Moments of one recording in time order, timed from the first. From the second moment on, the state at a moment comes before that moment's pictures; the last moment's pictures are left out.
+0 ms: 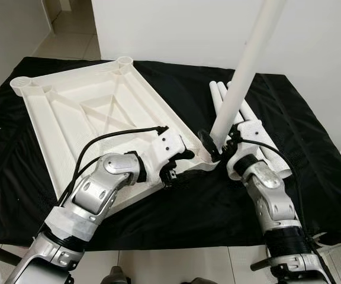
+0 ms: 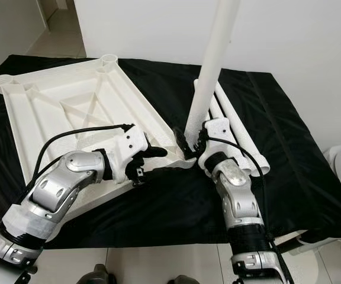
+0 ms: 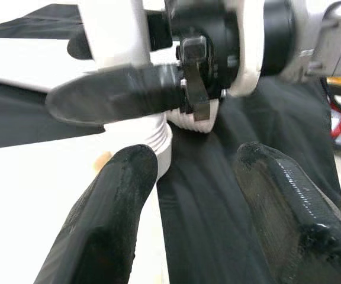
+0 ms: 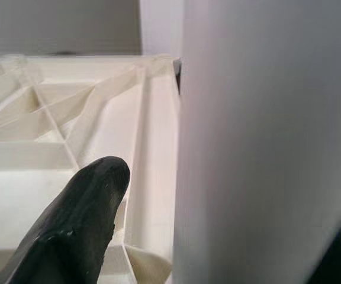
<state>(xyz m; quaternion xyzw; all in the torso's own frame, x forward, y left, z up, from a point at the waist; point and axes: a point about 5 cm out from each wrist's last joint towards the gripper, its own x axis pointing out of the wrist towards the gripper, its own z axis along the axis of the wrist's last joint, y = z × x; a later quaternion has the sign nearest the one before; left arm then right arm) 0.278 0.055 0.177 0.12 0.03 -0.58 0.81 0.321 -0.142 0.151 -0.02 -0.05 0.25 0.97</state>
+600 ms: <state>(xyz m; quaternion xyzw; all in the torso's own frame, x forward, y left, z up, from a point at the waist) 0.277 0.055 0.171 0.13 0.04 -0.59 0.80 0.318 -0.144 0.132 -0.02 -0.02 0.28 0.96</state>
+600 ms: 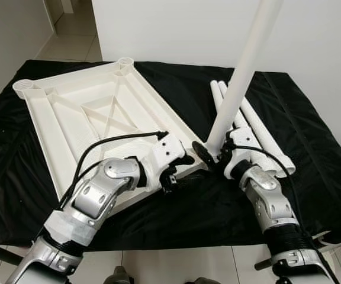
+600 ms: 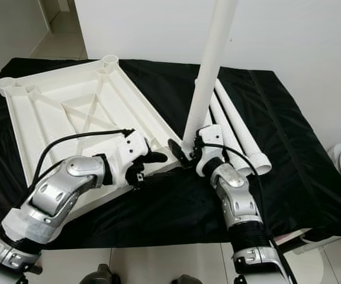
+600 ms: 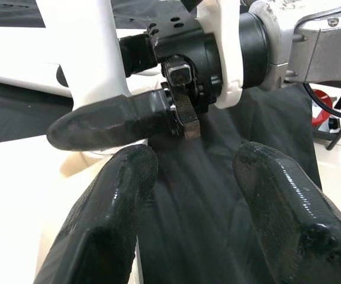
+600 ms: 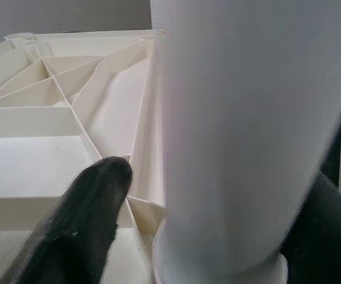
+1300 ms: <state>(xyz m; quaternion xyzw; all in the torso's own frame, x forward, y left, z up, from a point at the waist) 0.278 0.054 0.167 0.13 0.05 -0.59 0.79 0.313 -0.140 0.127 0.01 -0.03 0.23 0.97</state>
